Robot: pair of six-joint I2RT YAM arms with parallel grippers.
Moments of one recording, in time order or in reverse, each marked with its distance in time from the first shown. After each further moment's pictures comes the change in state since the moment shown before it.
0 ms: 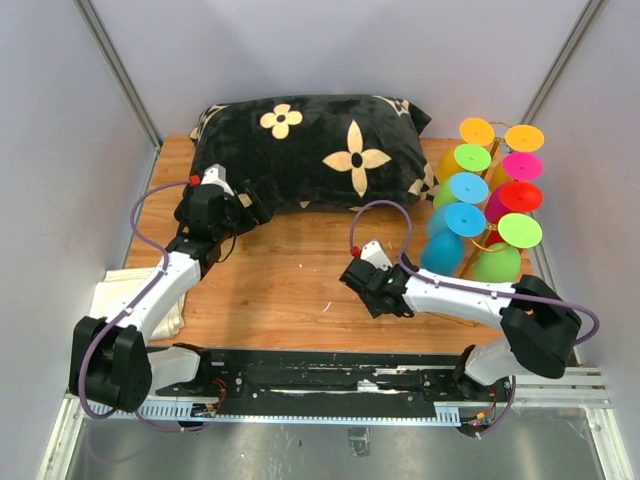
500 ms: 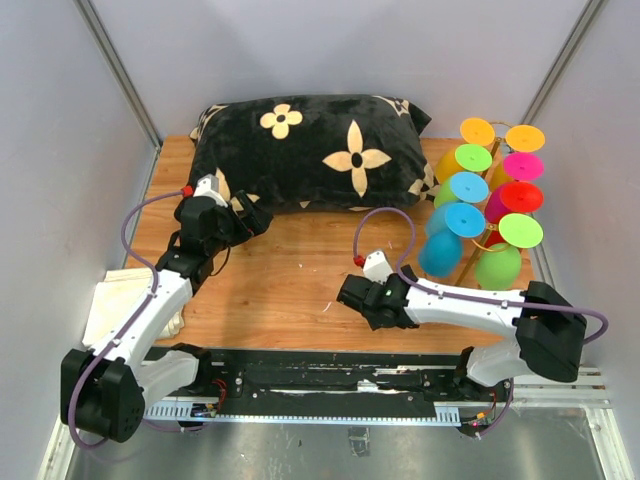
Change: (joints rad) left arm 0.000 -0.167 -0.075 -0.072 0.018 -0.012; right arm 0.133 -0.069 0.055 -0.201 0.010 0.211
